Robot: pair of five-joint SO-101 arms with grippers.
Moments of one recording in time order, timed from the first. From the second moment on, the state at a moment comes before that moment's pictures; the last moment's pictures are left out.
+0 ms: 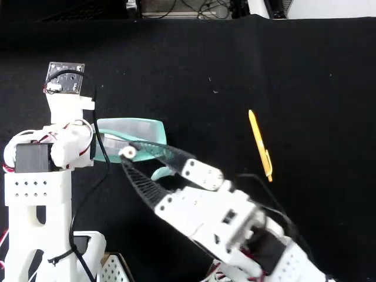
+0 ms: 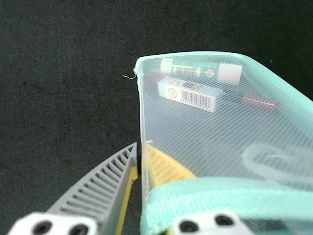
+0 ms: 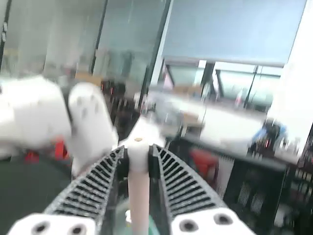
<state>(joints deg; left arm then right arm) -7.2 -39.3 26.6 84.7 -5.4 -53.4 -88.8 69.7 16.0 12.4</state>
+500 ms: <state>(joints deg) -7.2 -39.4 26.8 84.7 -5.4 -52.6 -89.2 60.2 45.3 10.9</state>
